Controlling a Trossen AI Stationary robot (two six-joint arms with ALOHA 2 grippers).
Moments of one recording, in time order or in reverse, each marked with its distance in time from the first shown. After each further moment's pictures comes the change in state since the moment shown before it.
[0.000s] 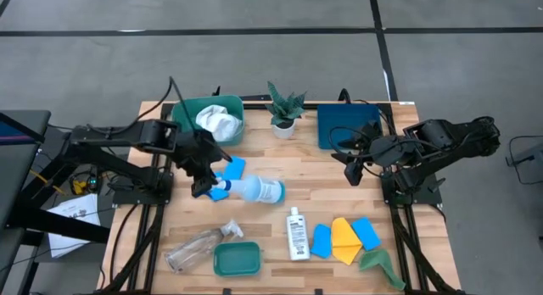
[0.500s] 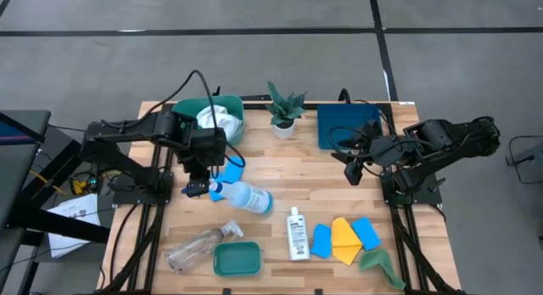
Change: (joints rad) left arm 0.000 0.232 0.343 -0.417 0.044 0.180; right arm -0.002 0.000 0.000 0.000 0.009 -0.008
